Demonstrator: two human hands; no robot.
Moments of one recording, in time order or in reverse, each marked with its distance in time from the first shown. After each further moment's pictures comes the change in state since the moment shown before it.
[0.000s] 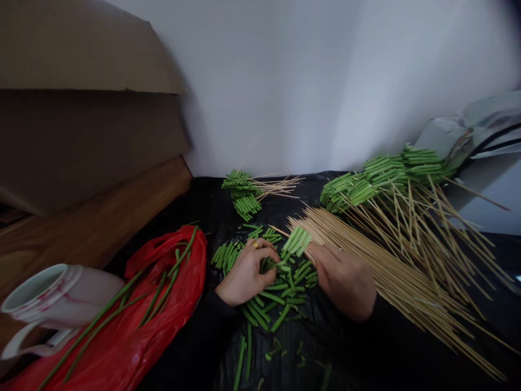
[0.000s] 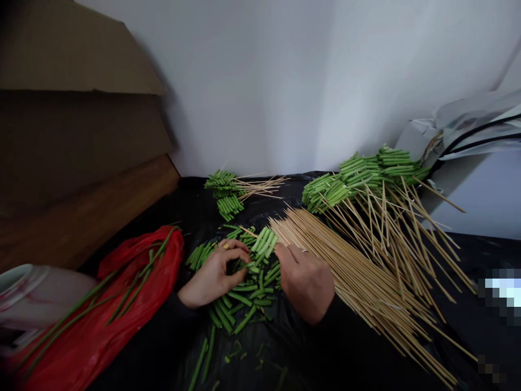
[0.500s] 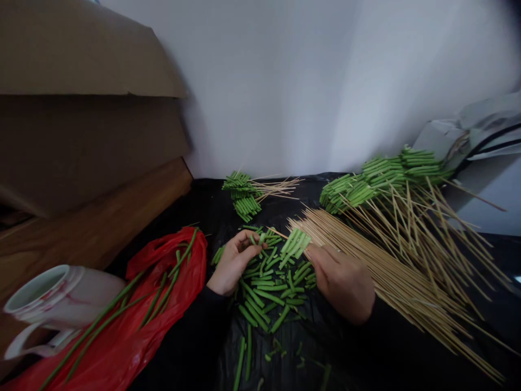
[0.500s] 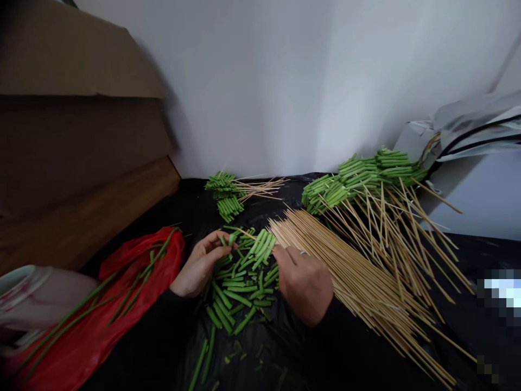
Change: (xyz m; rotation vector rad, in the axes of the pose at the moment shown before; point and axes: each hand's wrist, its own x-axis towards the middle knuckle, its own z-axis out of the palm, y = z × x) left_hand 0.006 0.000 -0.011 -0.842 0.266 -0.443; right_hand 0.000 -0.002 -0.002 0.013 -0.009 0.005
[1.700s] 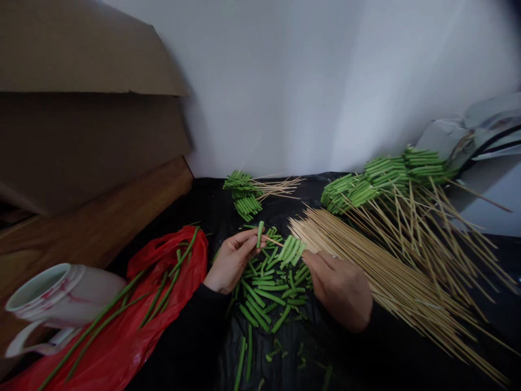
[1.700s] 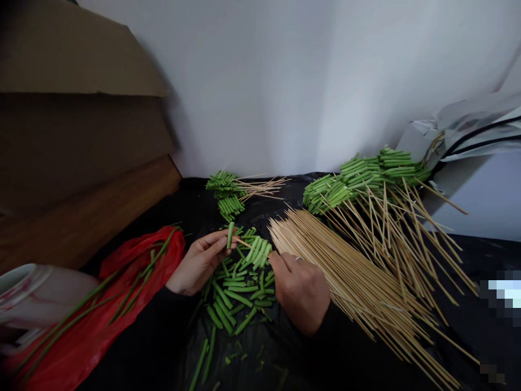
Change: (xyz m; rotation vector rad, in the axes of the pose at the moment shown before) left_hand 0.004 -0.006 -0.007 -0.278 0.015 -0.054; right_hand -0.006 -0.009 0.004 0.045 -0.018 -0.036
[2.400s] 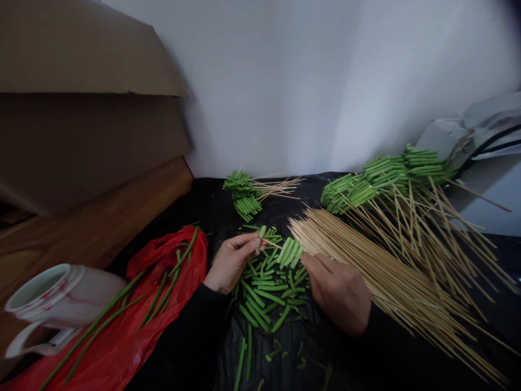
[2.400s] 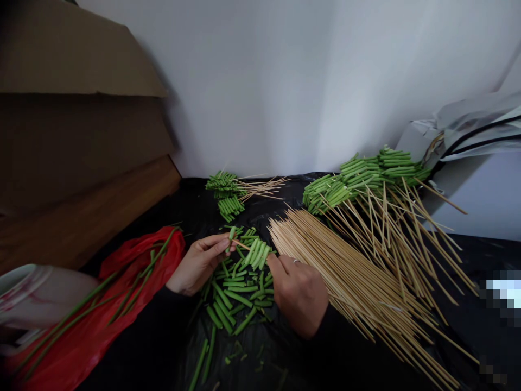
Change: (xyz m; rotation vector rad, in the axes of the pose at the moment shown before) left_hand -0.001 0.002 0.002 -0.008 0.033 -0.030; right_hand 0.000 -0.005 -0.004 0.047 -0.072 0.027
